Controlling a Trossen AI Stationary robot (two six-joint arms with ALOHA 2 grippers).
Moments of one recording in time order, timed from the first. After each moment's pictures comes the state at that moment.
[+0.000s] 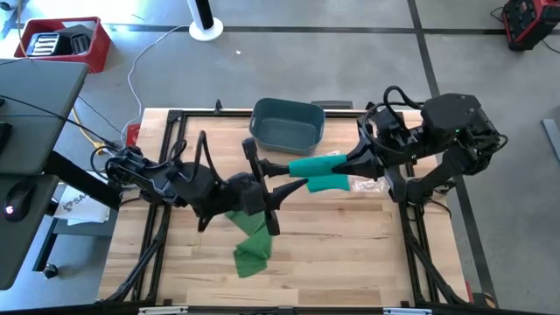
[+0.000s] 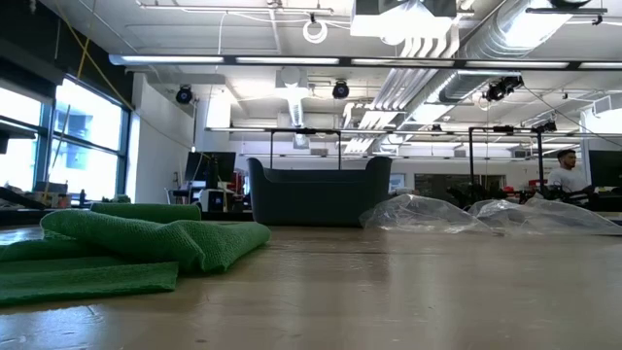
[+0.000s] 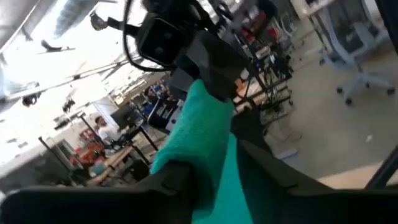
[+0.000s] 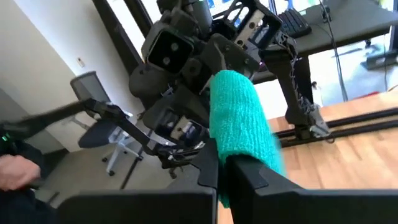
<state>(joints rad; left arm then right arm) -0.45 1.74 2.05 -0.13 -0.74 0.68 0.29 1.56 2.35 -0.99 0.02 0.41</state>
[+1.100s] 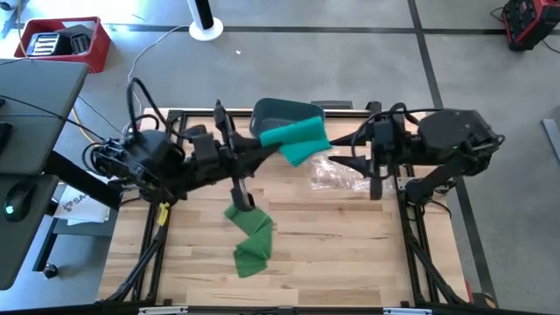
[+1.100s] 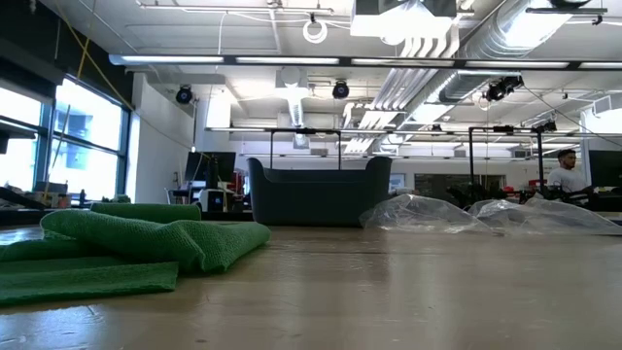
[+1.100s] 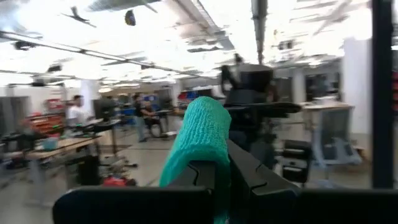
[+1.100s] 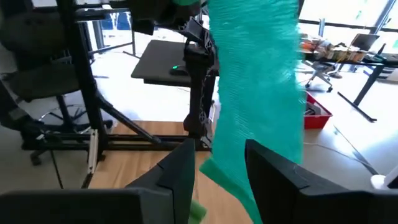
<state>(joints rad) -0.43 1.62 2.06 -0.05 -0.68 0.33 0.37 1.57 2.35 -1.06 0.45 0.02</state>
